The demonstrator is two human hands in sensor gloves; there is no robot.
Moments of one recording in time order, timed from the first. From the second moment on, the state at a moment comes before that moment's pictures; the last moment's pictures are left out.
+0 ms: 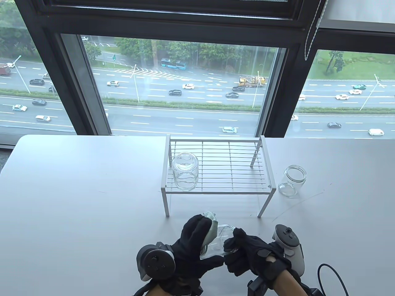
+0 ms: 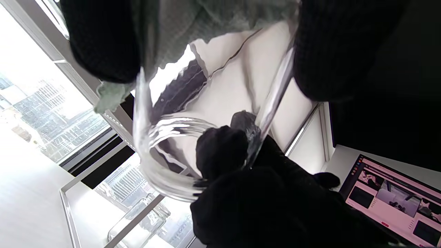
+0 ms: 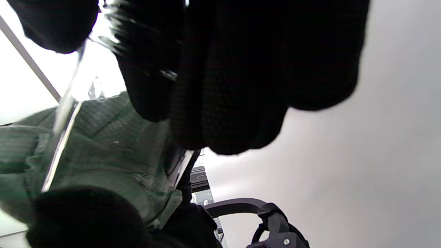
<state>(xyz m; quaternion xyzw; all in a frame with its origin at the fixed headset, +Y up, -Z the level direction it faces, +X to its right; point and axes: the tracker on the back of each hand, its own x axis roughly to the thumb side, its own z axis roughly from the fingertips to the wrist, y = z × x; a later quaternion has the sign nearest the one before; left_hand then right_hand) -0.089 -0.688 -0.256 0.17 -0.30 0.49 0.80 0.179 -0.731 -0.288 0.04 0.28 0.69 0.66</state>
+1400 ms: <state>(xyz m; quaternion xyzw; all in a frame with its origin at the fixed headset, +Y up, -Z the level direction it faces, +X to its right) -0.083 -0.696 -0.258 0.13 -0.30 0.57 0.75 0.141 -0.685 -0.262 0.25 -0.01 0.89 0.39</state>
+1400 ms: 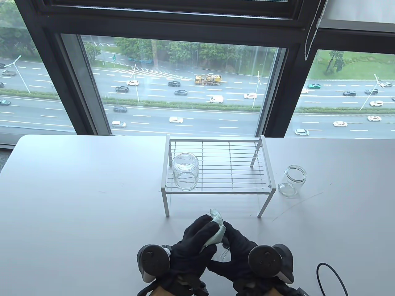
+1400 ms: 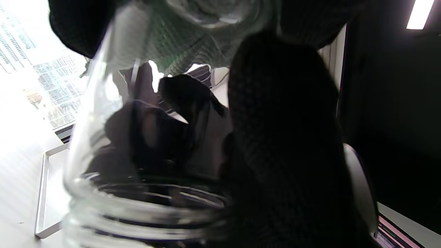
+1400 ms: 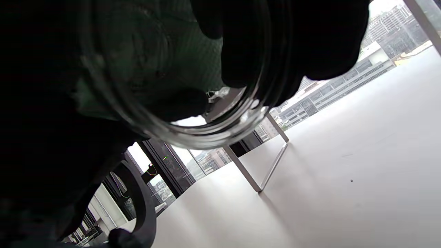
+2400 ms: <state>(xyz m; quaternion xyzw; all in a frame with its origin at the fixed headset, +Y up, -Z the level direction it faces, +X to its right) -0.099 -0.697 -0.270 0.12 -0.31 0.58 0.74 0.143 -0.720 -0.284 0.29 0.24 0.71 0.60</state>
